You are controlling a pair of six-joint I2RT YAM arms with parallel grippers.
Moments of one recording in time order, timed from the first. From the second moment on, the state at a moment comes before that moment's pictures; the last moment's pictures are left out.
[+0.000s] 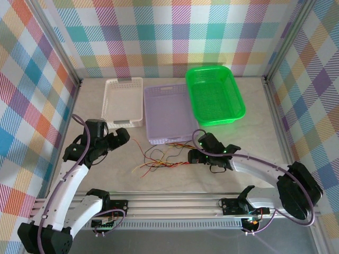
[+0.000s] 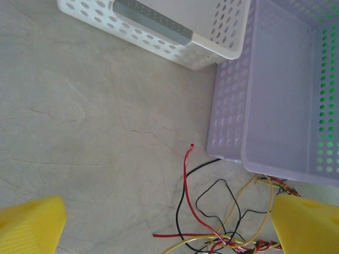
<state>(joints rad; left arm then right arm) -0.21 0.86 0.85 -0.85 0.04 -0.65 0.74 1.24 0.61 -0.43 0.07 0.67</state>
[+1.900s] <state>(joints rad) -0.41 0.85 0.85 -0.85 0.03 -0.63 0.87 1.45 0.68 -0.38 0.27 0.75</state>
